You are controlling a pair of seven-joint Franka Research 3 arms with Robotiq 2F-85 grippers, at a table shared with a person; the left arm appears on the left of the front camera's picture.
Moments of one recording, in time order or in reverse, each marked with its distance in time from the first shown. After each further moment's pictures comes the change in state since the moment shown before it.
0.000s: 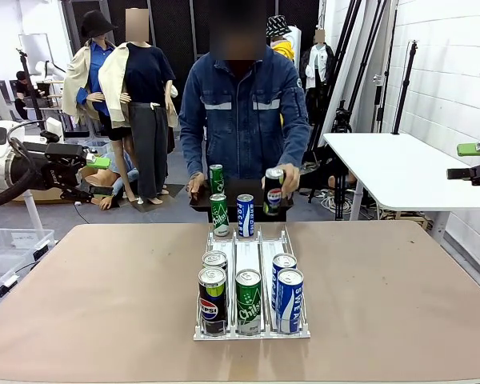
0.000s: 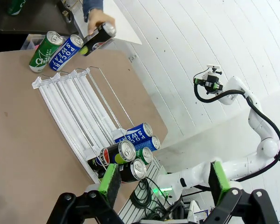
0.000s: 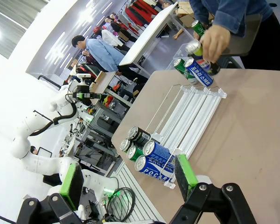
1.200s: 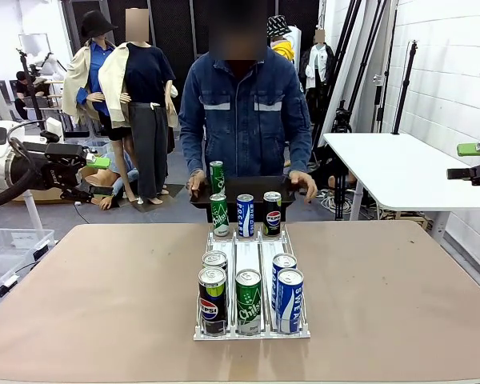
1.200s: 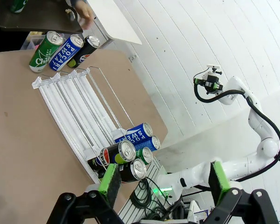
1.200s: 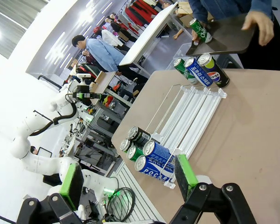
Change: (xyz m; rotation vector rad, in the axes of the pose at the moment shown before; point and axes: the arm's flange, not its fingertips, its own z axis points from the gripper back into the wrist) left arm 0.000 0.000 0.000 0.000 0.000 0.000; right arm 0.000 0.000 0.000 0.000 0.000 0.000
